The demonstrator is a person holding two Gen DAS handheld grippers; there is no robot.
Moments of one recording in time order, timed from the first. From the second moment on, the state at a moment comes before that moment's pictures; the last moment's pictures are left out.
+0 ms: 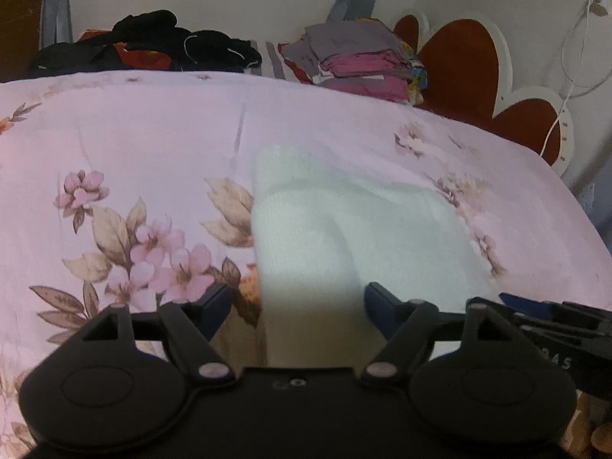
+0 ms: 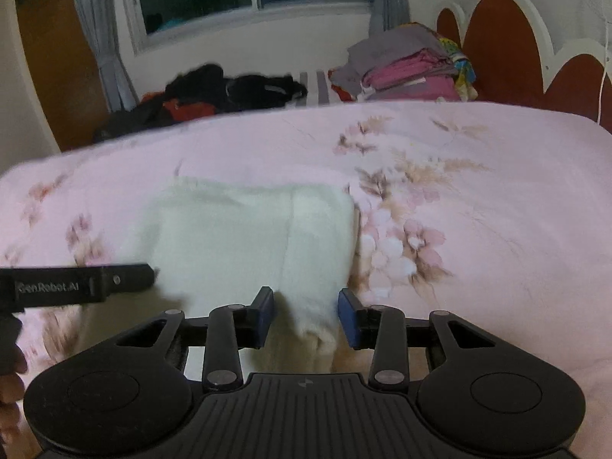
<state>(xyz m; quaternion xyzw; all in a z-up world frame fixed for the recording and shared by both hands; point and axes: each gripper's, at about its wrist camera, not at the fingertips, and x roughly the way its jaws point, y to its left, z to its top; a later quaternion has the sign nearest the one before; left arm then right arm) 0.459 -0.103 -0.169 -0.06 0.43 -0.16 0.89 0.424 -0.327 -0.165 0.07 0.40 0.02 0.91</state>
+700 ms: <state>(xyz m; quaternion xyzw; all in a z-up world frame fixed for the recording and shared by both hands) 0.408 -0.082 -0.184 -0.02 0.45 -0.24 0.86 0.316 -0.310 -0.173 0.10 0.45 0.00 0.89</state>
